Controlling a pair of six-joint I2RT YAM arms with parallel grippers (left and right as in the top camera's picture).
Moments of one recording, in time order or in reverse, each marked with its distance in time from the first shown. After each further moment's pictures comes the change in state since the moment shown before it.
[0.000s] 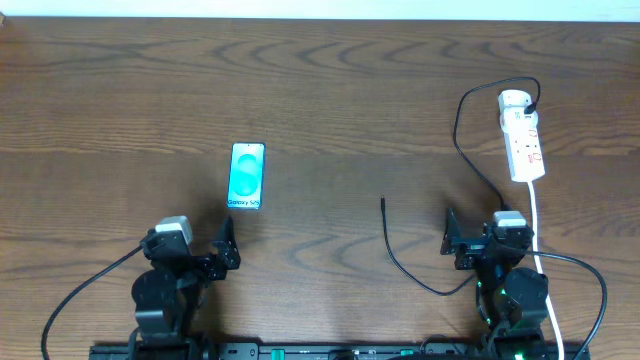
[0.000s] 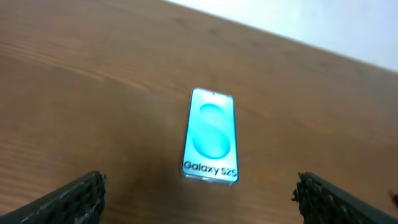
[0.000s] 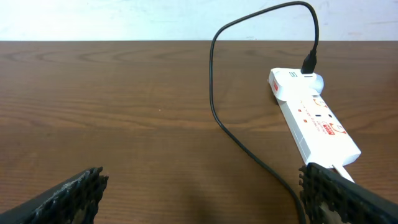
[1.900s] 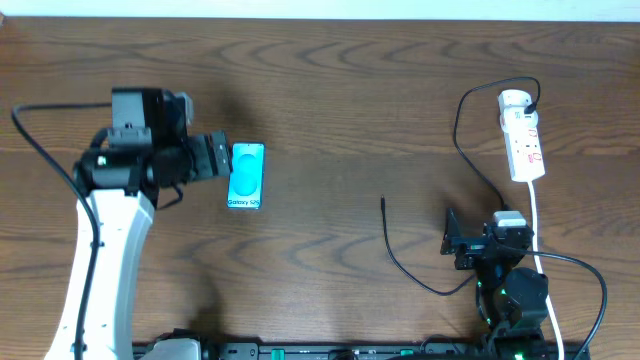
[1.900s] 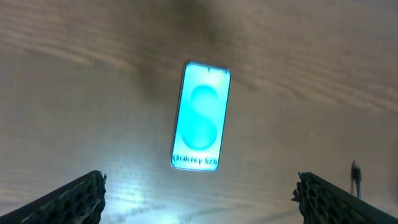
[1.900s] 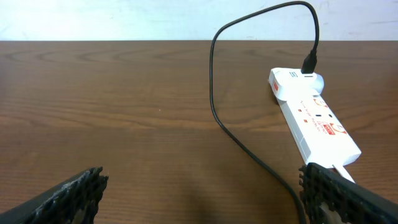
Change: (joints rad) left arm 0.000 1.264 1.113 -0.541 0.055 0.075; right arm 0.000 0.000 0.000 0.000 0.000 0.000
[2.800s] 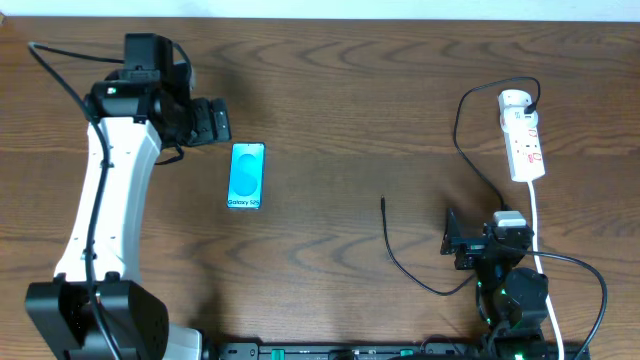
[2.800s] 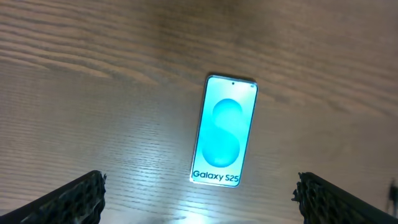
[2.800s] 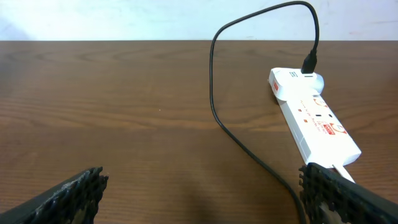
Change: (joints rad) left arm -0.025 0.294 0.280 -0.129 -0.103 0.027; right arm 0.000 0.000 0.000 0.000 0.000 0.000
